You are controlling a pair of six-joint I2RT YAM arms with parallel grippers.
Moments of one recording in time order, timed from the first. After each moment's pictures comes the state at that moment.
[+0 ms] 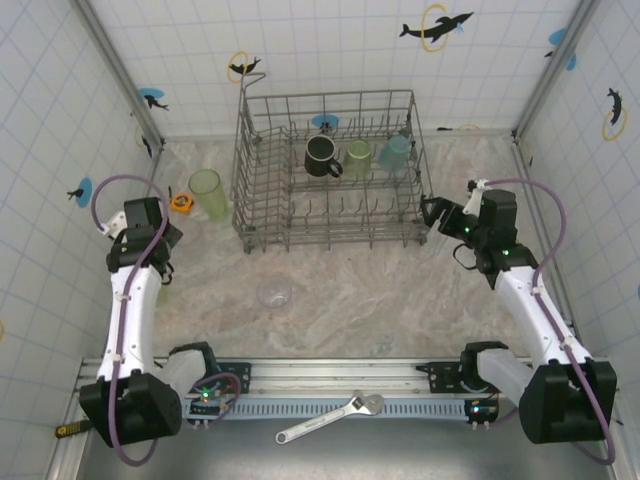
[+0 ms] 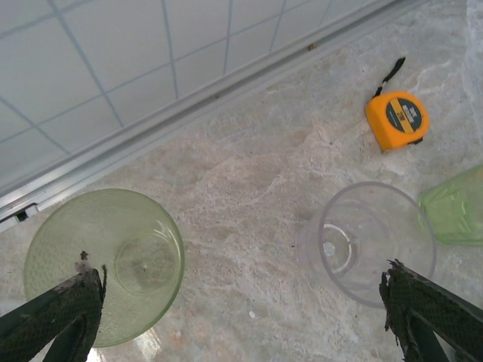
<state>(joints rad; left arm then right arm) 0.18 1.02 0.92 -0.83 -0.36 -0.65 0.09 1.03 0.71 -0.21 -0.31 0.48</state>
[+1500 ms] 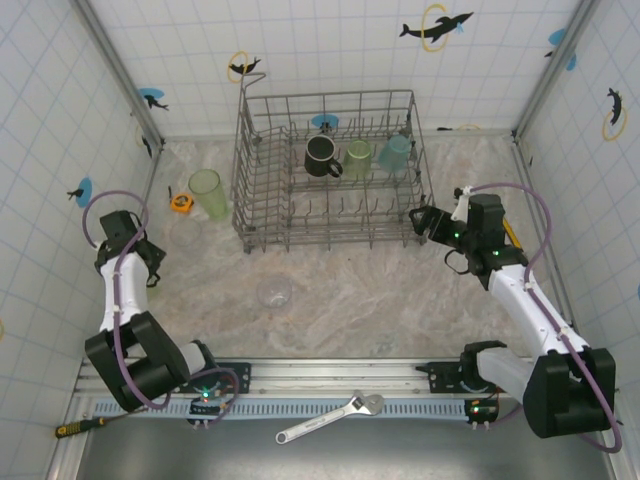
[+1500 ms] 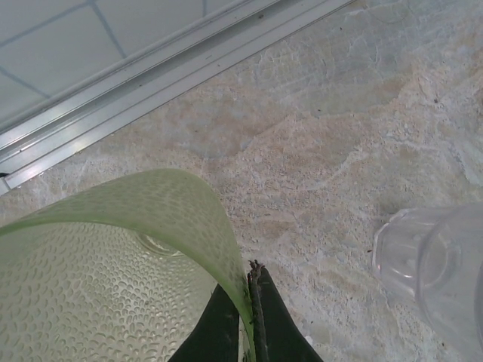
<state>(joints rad) 0.47 1.22 0.82 -0.68 -0.11 -0.50 0.16 1.06 0.67 -0.20 -0.32 0.50</state>
